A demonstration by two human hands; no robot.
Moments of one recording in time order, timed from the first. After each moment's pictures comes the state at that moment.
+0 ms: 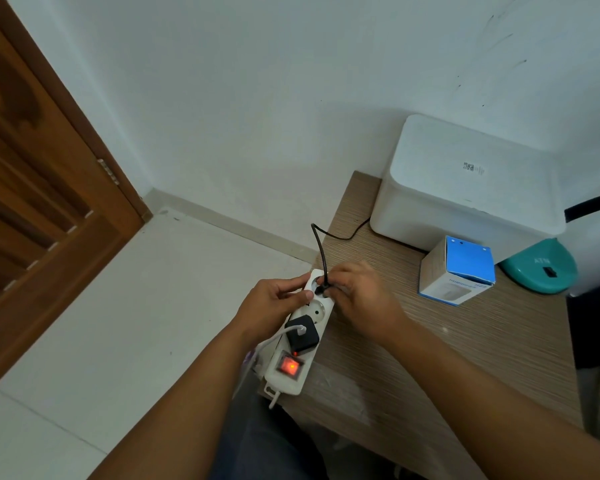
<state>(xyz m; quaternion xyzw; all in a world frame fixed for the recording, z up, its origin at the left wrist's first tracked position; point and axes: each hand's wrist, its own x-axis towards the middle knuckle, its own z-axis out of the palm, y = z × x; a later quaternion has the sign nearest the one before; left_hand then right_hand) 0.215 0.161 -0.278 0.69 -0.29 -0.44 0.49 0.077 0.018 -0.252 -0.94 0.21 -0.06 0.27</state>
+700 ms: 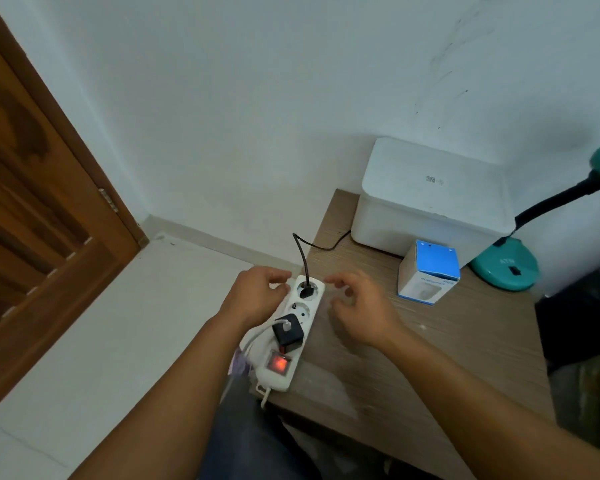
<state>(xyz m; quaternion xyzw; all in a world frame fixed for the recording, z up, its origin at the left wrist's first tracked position) 0.220 0.152 -0.237 0.83 -0.35 -0.29 0.32 0.047 0.032 -0.233 -0.86 0.35 -0.08 0.36</state>
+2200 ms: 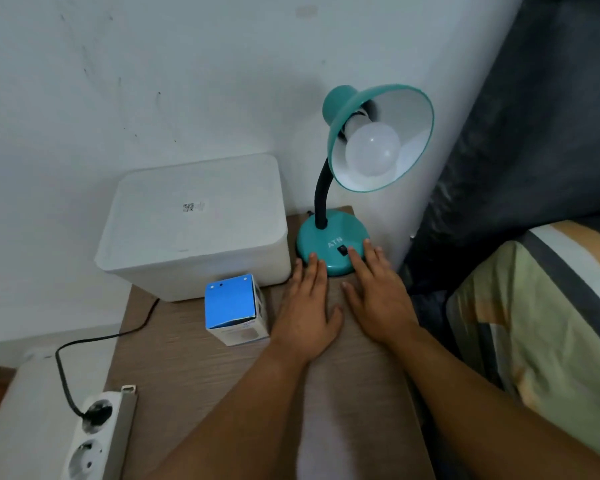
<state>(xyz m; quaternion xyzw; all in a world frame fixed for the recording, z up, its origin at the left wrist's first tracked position) -0.038 -0.116 -0.303 0.69 -0.69 -0.13 0.13 -0.194 -0.177 -0.320 -0.81 0.53 -0.15 0.18</state>
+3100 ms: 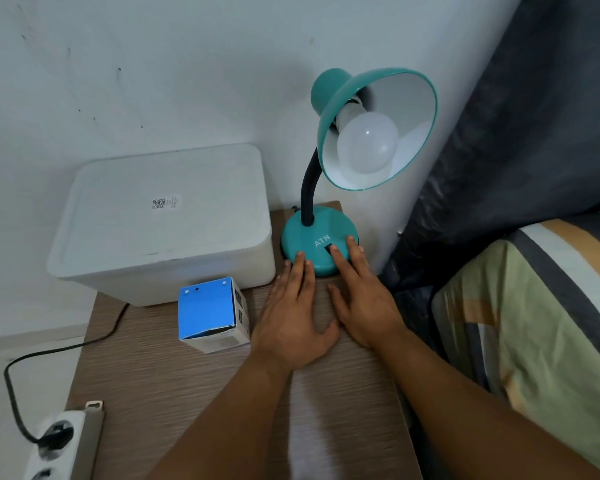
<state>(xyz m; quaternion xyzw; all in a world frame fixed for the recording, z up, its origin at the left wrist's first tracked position) -0.035 -0.118 -0.320 0.68 -0.71 -0.12 0.12 -0.190 -0.179 -0.324 -0.81 0.49 -0.22 0.24</state>
